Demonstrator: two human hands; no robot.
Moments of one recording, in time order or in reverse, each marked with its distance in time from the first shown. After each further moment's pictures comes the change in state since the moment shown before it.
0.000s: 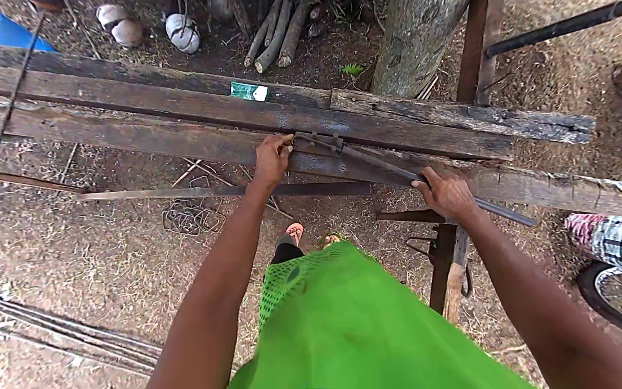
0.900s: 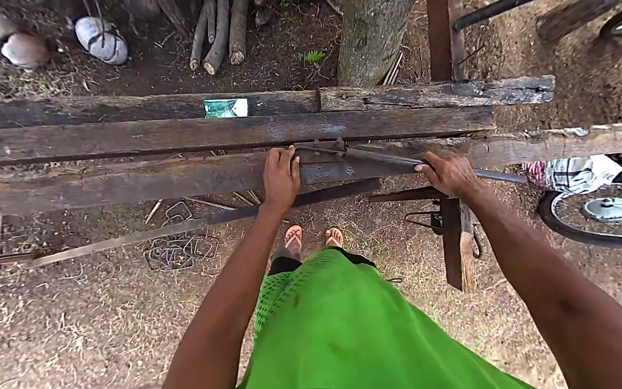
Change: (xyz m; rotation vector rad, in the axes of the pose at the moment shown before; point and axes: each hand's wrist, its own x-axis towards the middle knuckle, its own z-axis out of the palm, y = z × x) left_hand 0.007 -0.018 0.015 0.058 0.068 0.271; right_hand 0.008 -0.015 -0.003 -0.072 0.017 0.088
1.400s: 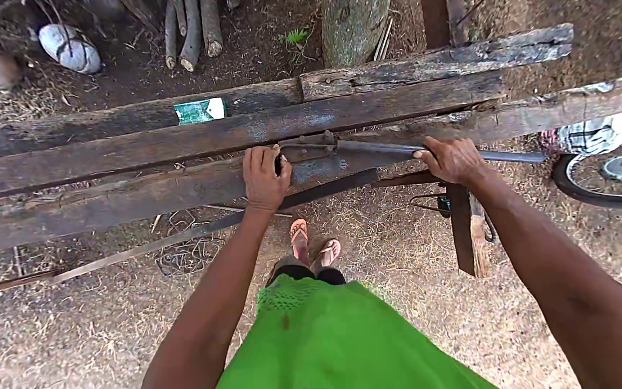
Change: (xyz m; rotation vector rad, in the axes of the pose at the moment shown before) left_hand 0.006 -0.018 0.010 0.198 0.108 0.172; right_hand -0.002 0.000 0.009 -0.024 0.021 0.023
